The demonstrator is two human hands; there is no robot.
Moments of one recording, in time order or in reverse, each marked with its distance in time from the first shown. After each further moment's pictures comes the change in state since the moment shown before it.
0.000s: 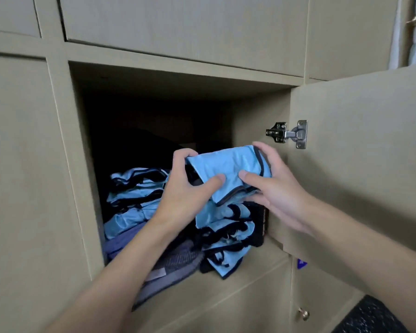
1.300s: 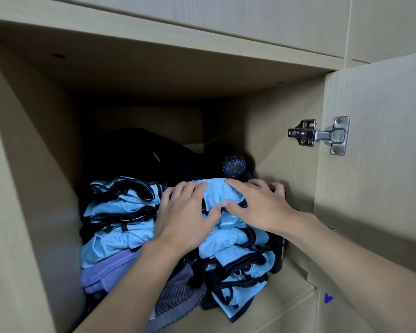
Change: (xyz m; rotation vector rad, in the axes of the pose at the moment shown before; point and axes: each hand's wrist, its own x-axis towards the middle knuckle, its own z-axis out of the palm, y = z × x) left_hand 0.071 -0.107 0.009 1.141 0.002 0.173; right_hand 0.102 0.088 -0.007 -1.343 -0.176 -0.056
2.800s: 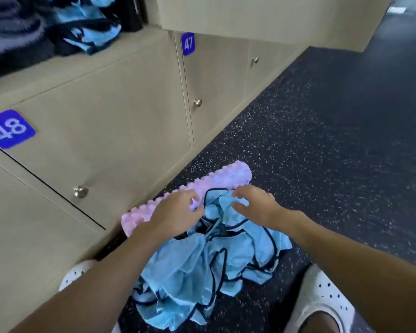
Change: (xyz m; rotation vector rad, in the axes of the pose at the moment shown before) left_hand -0.436 0.128 0.117 -0.414 -0.982 0.122; right_hand -0.527 0.063 0.184 0.248 -0.477 0.669
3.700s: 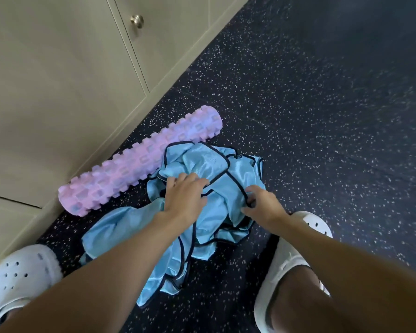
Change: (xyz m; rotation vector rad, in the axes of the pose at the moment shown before) left_hand 0.037 0.025 0.156 0.266 -0.051 0.201; right_hand -0.037 0.135 0.111 0.259 -0.011 0.355
